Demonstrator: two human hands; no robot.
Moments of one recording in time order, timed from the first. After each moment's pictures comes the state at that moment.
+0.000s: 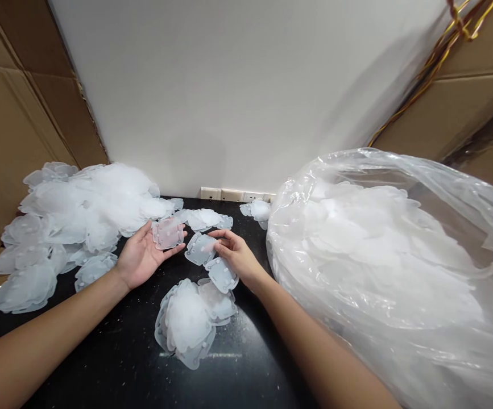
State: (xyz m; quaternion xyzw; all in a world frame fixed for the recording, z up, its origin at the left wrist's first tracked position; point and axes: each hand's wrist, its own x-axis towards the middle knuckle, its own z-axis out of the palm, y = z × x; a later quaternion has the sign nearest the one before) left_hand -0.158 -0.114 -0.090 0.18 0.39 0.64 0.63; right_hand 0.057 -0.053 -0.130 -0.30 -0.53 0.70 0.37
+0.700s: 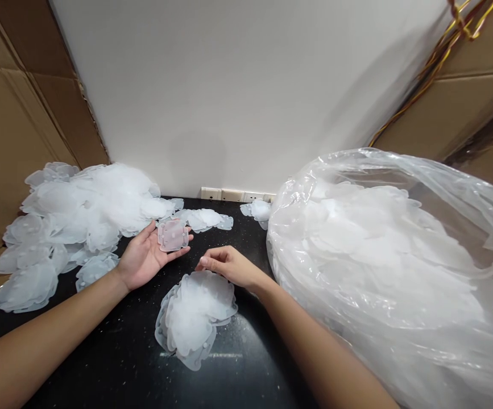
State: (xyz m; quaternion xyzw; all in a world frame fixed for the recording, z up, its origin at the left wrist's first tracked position) left_hand -0.157 -0.118 -0.088 0.20 0.37 0.61 0.67; right_hand 0.061 -0.061 -0.119 -0.24 -0.72 0.61 0.22
